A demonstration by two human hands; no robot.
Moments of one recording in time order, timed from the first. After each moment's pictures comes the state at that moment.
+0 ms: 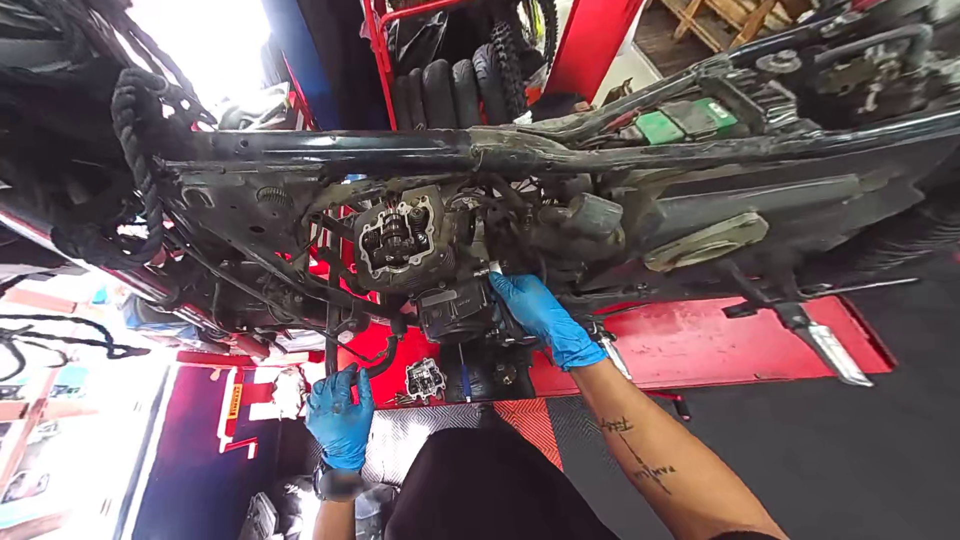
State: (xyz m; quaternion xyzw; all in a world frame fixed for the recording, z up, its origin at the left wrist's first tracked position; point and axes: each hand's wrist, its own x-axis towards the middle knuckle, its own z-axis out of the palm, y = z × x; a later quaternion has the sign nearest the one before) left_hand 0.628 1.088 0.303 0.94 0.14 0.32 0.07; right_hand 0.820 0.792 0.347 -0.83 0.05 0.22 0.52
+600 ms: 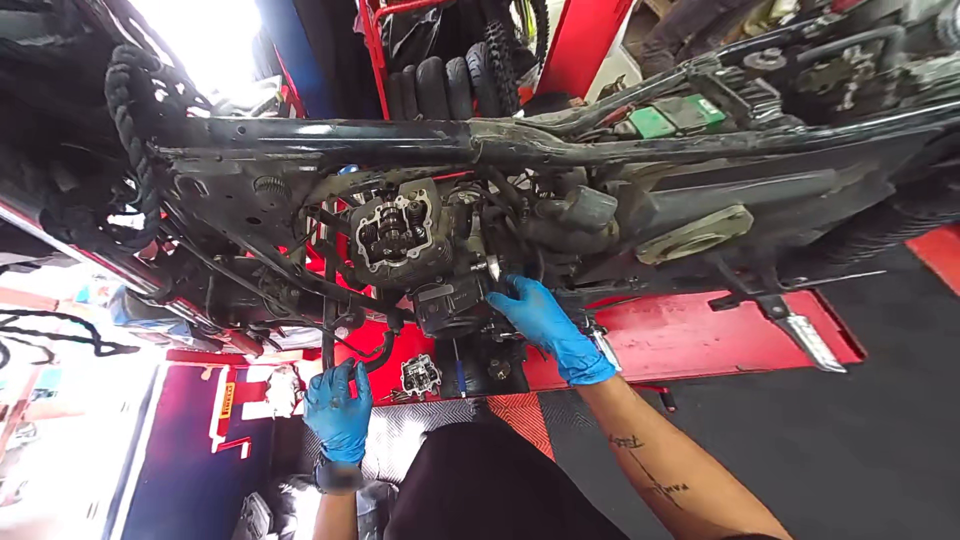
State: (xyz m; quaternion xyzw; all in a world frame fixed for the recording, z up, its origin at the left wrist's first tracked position) left_hand 0.629 1.086 0.303 0.93 0.15 0.33 0.06; right_hand 0.795 0.785 0.354 -0.88 0.01 0.16 0.45
